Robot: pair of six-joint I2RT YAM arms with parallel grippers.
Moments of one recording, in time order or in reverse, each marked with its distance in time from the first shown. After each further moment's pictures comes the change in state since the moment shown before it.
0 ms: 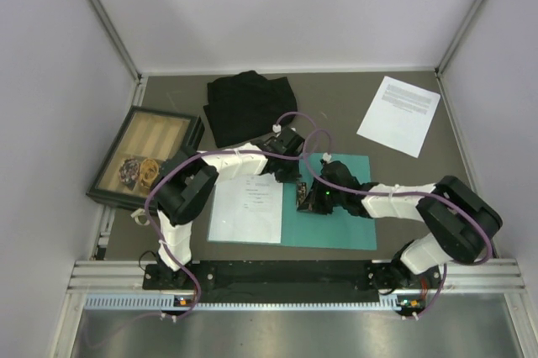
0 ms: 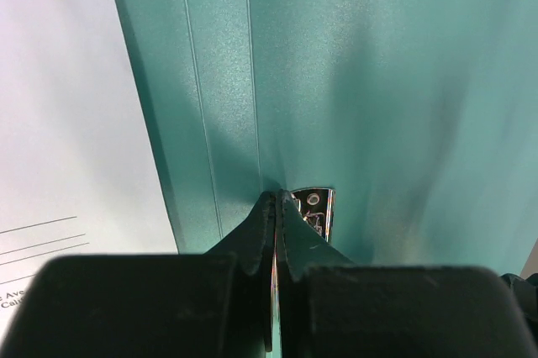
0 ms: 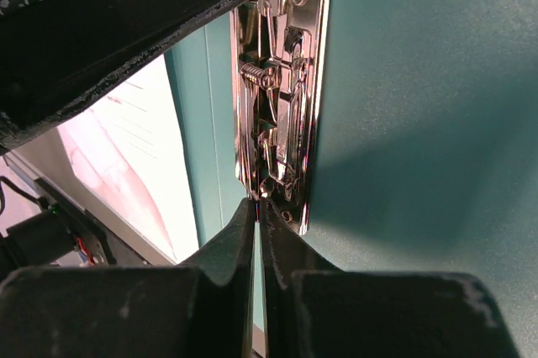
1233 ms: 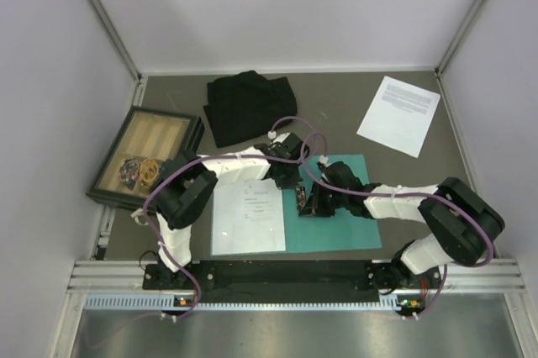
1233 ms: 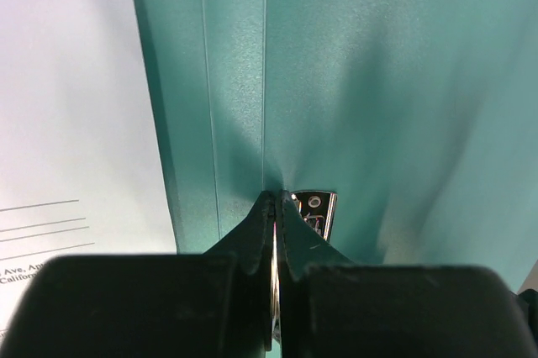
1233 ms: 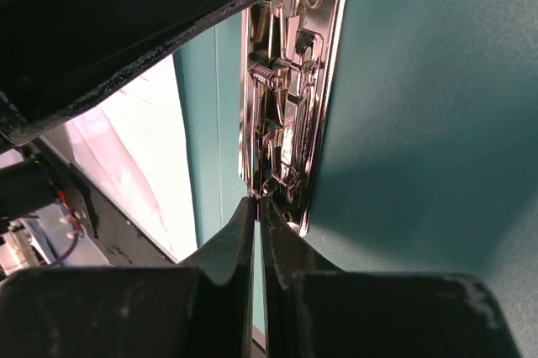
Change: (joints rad) left arm -0.051 -0.024 -0.008 -0.082 -0.105 -0.166; right arm -0.014 -0.011 -0.009 -0.014 -0.109 -0.118
